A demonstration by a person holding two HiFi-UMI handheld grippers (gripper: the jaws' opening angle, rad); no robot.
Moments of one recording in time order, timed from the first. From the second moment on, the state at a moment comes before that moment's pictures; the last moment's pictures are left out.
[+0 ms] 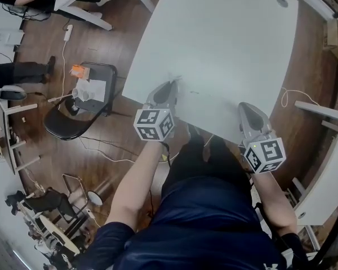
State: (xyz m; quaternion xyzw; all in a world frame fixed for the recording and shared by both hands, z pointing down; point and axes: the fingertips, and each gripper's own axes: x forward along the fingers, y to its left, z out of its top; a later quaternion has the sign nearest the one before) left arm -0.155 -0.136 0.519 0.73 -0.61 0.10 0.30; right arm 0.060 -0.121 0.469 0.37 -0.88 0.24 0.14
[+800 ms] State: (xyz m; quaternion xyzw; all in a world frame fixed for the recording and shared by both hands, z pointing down) left arm -0.168 -0.135 0.595 0.68 -0.61 0.27 0.31; right arm 0.055 -0.147 0.511 0.40 -0.86 0.27 0.14
